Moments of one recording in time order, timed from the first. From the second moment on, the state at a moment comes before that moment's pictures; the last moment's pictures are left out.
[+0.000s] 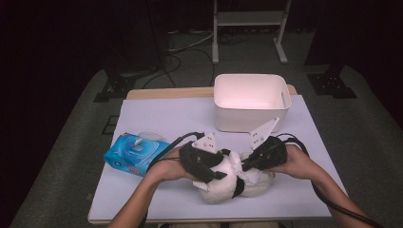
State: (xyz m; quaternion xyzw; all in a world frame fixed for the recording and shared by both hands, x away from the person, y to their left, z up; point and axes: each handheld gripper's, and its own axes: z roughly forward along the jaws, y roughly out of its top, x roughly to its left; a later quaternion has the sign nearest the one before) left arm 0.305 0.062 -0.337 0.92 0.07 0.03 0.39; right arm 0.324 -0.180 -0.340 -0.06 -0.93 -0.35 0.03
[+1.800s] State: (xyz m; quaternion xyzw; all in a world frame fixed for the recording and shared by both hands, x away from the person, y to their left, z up) left arm 0.290 0.058 -0.326 0.92 0.06 0.08 0.38; right arm 0.304 -0.236 -0.347 -0.11 -0.92 -0.36 0.02
